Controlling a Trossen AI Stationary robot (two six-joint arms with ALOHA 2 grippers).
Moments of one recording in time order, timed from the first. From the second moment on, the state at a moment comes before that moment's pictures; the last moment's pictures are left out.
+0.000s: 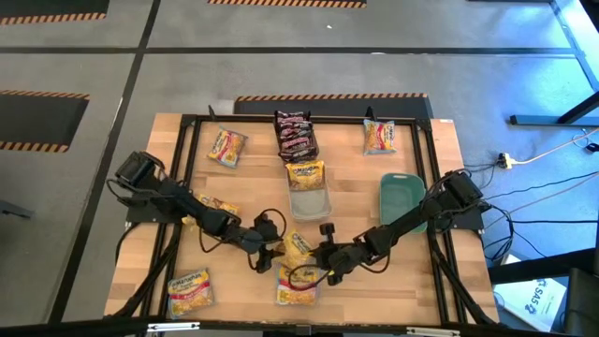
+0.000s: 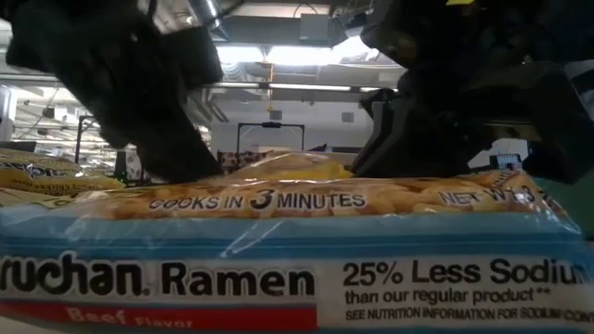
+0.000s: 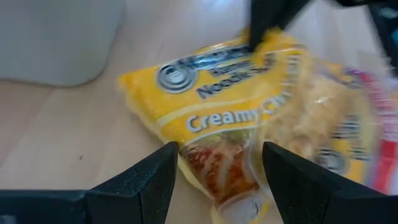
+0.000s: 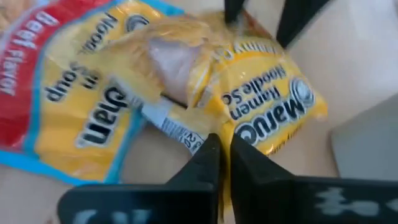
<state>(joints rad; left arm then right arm) -0.45 1.68 0.66 0.35 -0.30 -0.59 0.50 1.91 0.96 0.17 0.40 0.05</state>
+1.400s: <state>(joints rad) -0.45 1.57 0.66 0.23 -0.26 -0.59 0.51 1.83 1.14 -0.24 0.51 0.24</state>
